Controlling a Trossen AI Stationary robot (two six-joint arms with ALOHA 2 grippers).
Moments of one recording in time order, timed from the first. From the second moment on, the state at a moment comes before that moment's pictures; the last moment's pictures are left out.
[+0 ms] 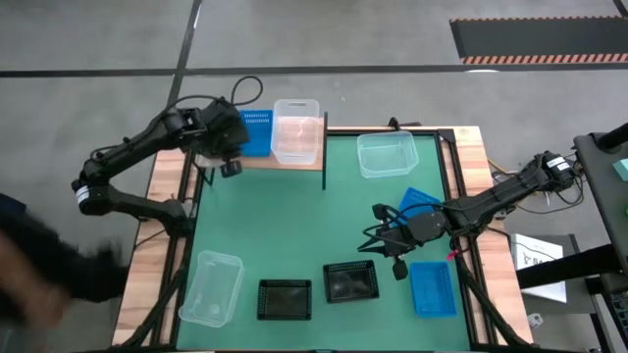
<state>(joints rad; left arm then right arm) 0.54 1.19 1.36 -1.18 -0.17 0.36 0.38 1.16 0.75 0.00 0.13 -0.14</state>
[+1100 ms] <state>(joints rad) -0.43 1.14 1.03 -0.34 -0.39 0.06 0.38 1.16 0.75 0.03 0.19 -0.06</state>
